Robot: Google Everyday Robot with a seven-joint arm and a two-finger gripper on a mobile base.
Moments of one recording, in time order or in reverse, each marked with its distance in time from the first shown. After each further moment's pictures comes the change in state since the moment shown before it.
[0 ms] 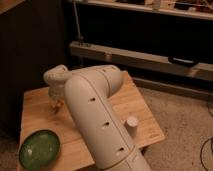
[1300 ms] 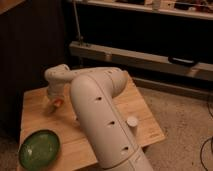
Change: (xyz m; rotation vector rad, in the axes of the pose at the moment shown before) arm -0.009 0.025 0.008 -0.099 -0.018 -0.050
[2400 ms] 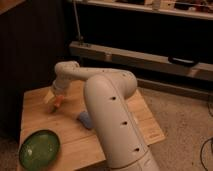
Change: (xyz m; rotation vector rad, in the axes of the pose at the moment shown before) arm -0.002 -0.010 -0.031 -0.113 -0.045 0.002
